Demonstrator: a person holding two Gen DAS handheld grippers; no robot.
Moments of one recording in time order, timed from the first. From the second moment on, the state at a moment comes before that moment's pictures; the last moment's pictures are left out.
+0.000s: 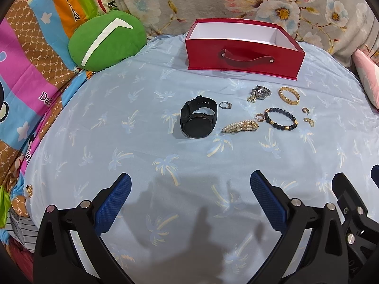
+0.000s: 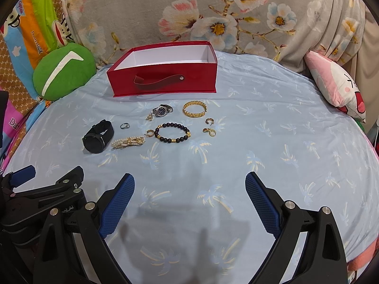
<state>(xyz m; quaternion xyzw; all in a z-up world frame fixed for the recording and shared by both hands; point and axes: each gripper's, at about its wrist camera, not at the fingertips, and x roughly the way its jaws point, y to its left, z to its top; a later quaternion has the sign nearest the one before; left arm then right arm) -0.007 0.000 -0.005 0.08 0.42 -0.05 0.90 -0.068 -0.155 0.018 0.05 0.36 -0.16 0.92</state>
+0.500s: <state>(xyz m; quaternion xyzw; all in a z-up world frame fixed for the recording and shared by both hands) -0.001 0.000 -0.001 0.08 0.43 -0.05 0.90 -0.068 -0.155 0.018 0.05 0.36 -0.15 0.92</state>
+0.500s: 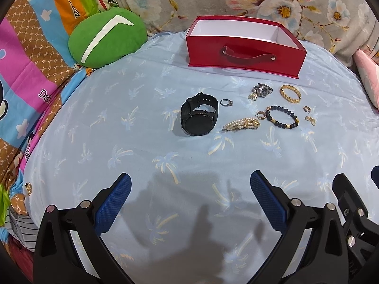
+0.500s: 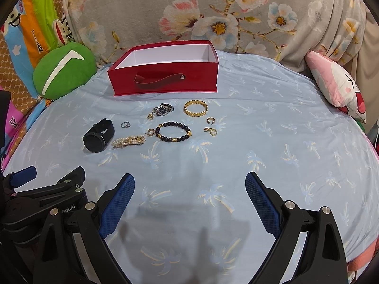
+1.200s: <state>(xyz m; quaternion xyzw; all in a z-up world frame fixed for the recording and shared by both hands) 0.028 0.020 -0.021 0.04 0.46 -0.06 0.89 -0.051 -0.162 -0.007 0.07 0.39 -0.14 0.91</state>
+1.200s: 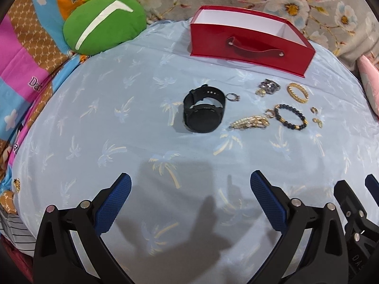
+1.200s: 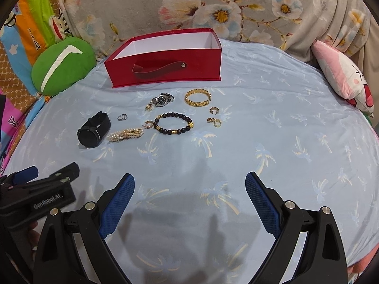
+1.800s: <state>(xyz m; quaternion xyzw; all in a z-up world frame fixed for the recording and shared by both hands) 0.122 0.020 -0.044 -0.04 0.49 -0.08 0.87 -0.005 -0.188 -0.034 0.08 0.43 -0.14 0.89</state>
